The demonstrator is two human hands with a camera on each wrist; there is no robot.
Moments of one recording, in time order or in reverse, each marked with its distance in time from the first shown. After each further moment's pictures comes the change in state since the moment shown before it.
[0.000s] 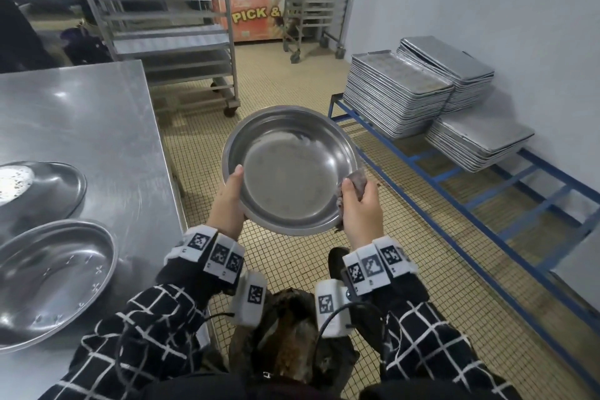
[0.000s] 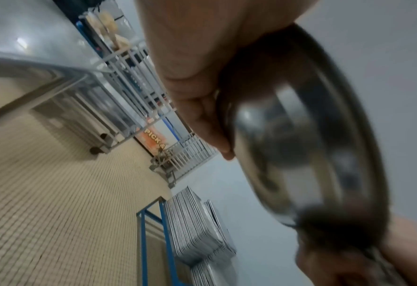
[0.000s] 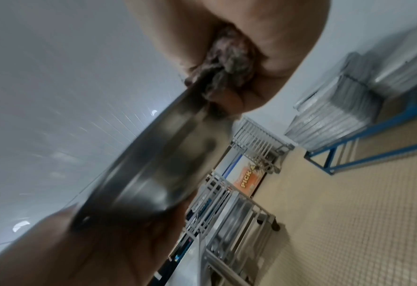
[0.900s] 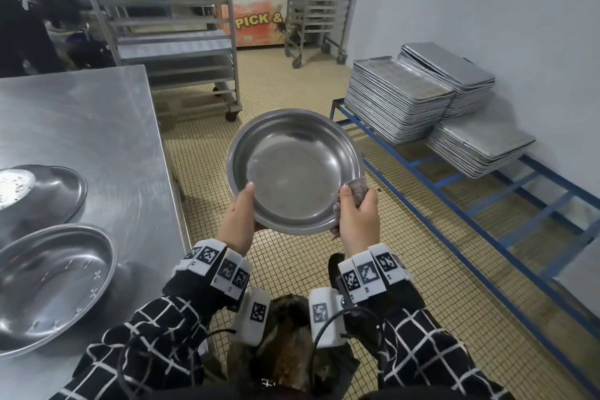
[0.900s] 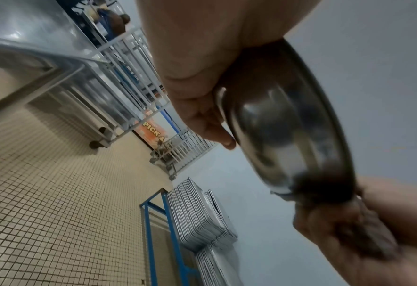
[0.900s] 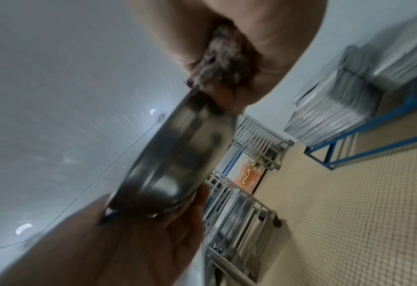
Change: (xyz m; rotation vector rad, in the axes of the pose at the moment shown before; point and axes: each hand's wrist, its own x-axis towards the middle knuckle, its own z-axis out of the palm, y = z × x) left_hand -0.001 -0.016 0.007 0.140 0.007 -0.035; right_hand 0.001 0.001 0.007 0.073 0.054 0.043
